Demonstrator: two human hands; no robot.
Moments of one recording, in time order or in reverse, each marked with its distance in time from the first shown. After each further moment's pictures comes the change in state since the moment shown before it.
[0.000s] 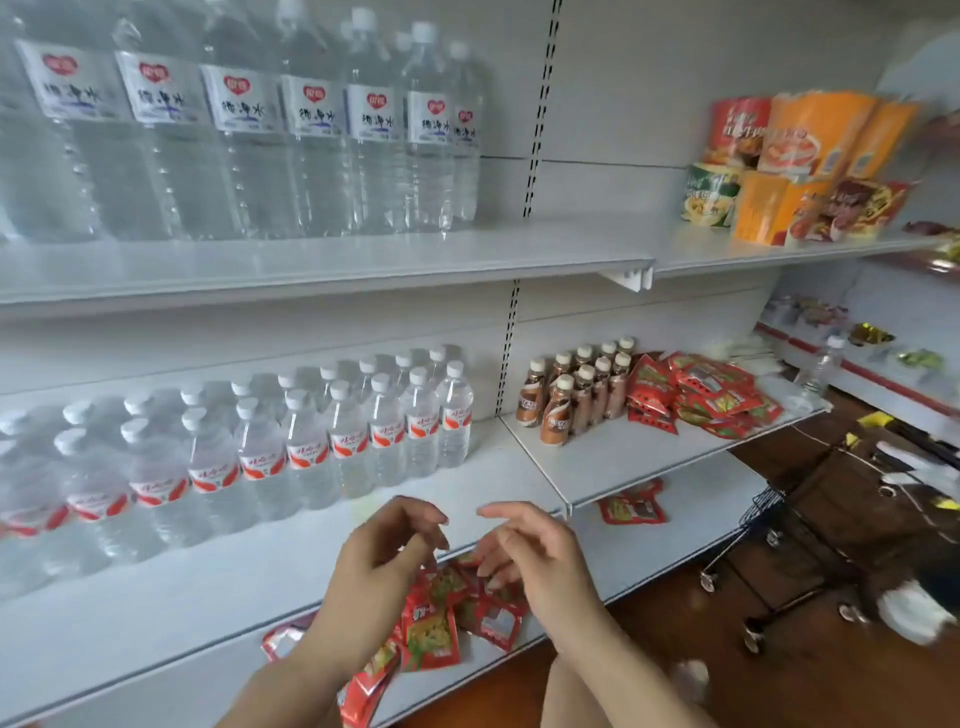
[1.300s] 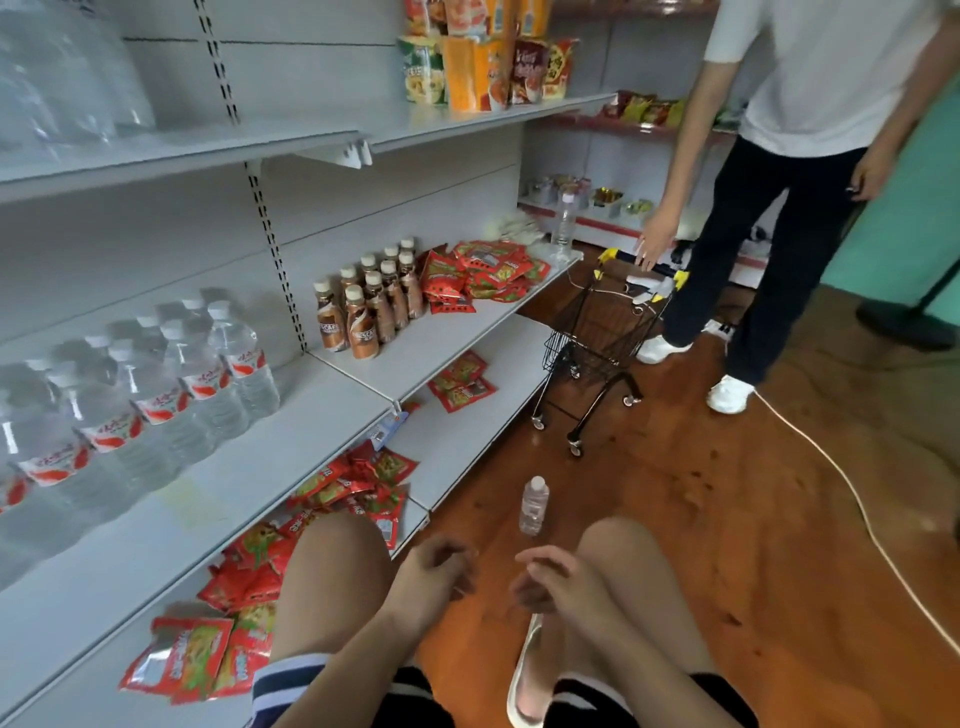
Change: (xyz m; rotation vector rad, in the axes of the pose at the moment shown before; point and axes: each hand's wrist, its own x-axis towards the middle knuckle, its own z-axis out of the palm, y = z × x) left_hand -0.080 -0.123 0.169 0.121 -0.580 -0.405; right_hand -0.198 0.165 -0.110 0.152 0.464 0.491
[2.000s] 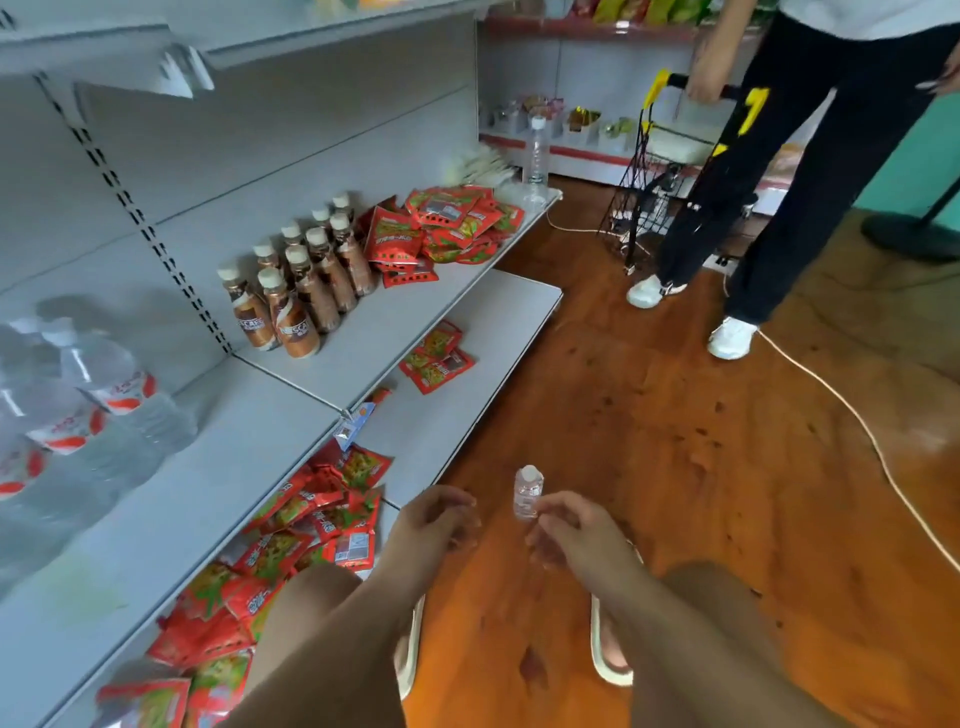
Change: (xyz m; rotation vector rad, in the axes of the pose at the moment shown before) left_hand 0.129 0.033 0.019 -0.034 -0.027 0.000; right_hand 0.097 -0.040 -0.050 -0.033 0.134 -0.044
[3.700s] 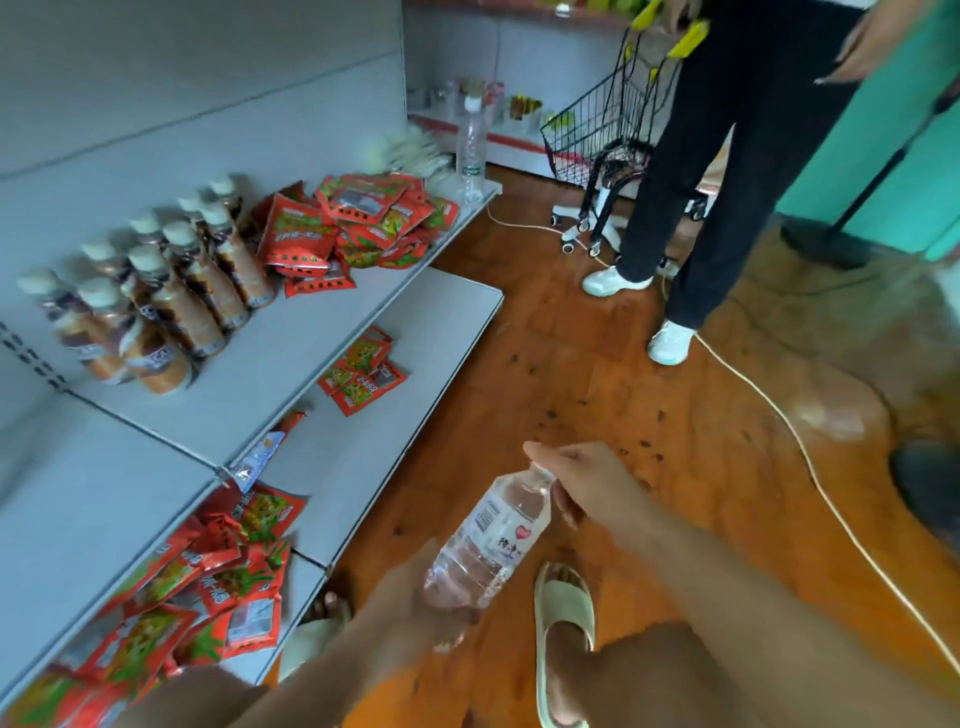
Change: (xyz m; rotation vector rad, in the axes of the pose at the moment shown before) left_hand 0.023 -0.128 -0.054 0.303 -0.510 0.016; right_hand 0.102 -0.072 -0.094 -0.228 0.088 0.024
